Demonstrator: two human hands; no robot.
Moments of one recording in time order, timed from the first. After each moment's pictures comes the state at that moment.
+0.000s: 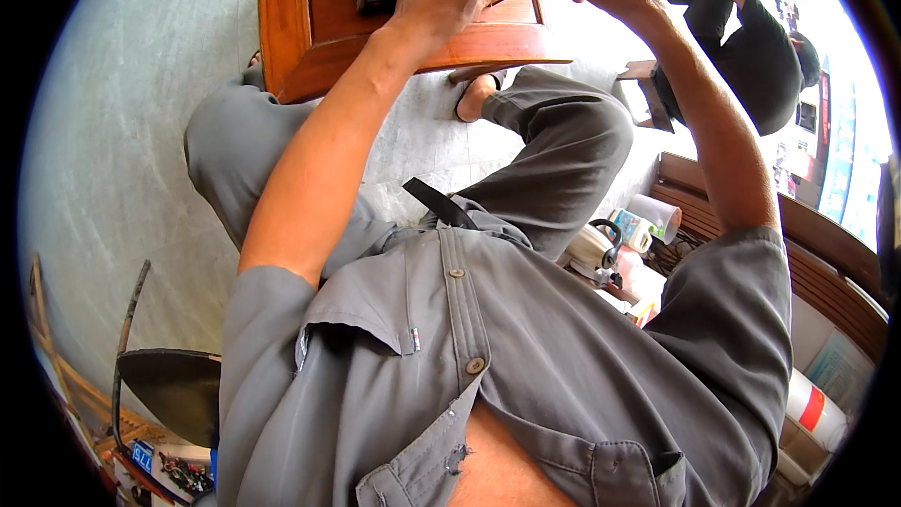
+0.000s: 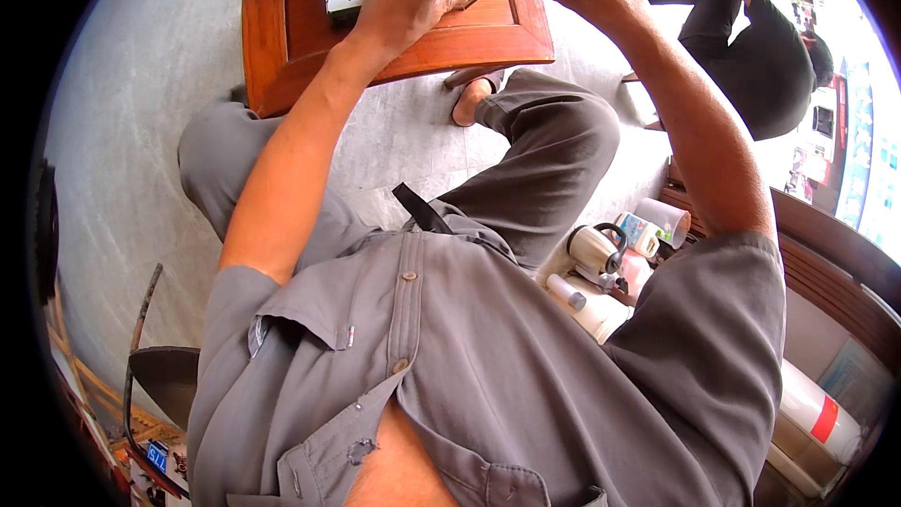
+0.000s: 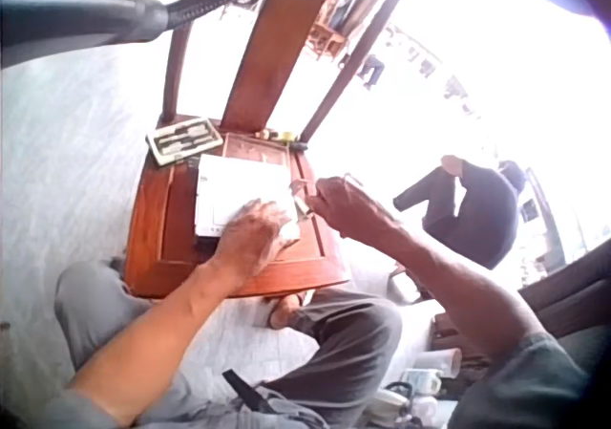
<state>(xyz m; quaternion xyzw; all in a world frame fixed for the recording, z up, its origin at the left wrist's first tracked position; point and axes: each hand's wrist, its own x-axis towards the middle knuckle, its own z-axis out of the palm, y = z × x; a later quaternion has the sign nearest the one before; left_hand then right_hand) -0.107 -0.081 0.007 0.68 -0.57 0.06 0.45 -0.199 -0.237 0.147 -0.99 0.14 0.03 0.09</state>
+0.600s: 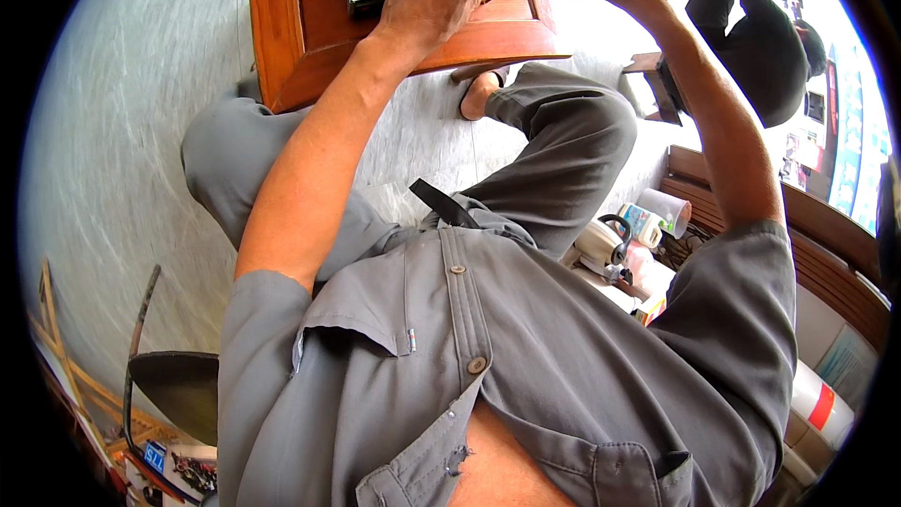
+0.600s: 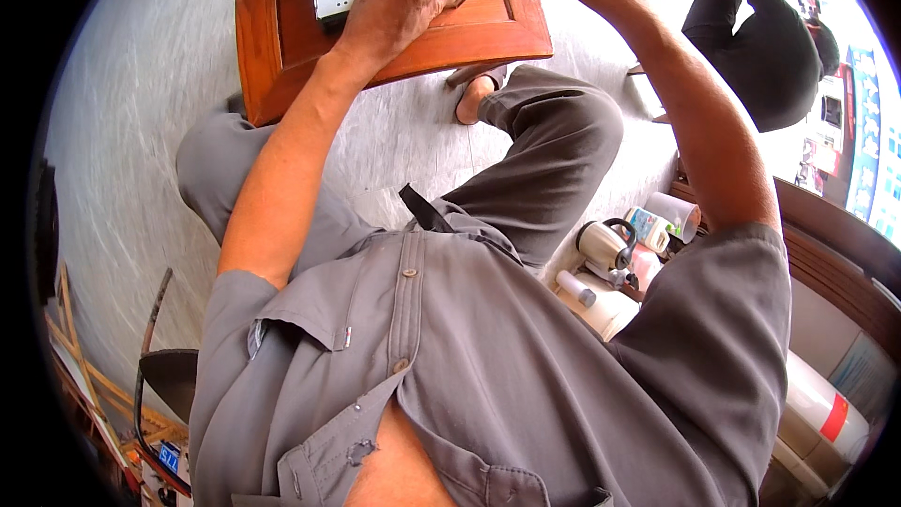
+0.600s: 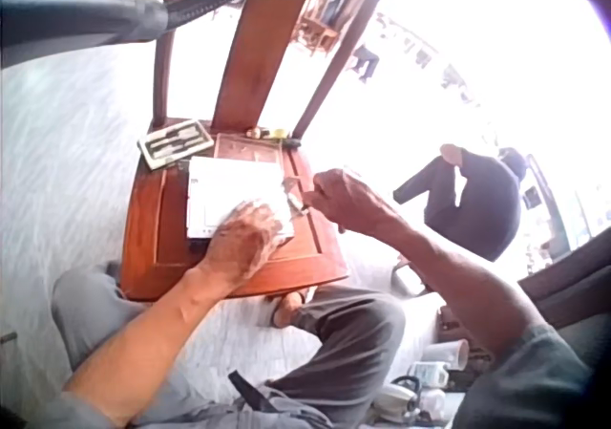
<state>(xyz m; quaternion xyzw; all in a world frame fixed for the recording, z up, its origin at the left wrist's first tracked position) -0.107 -0.076 0.002 0.68 -0.60 0.11 0.42 -0.200 -0.238 0.153 -0.98 0.18 0.06 0.09</state>
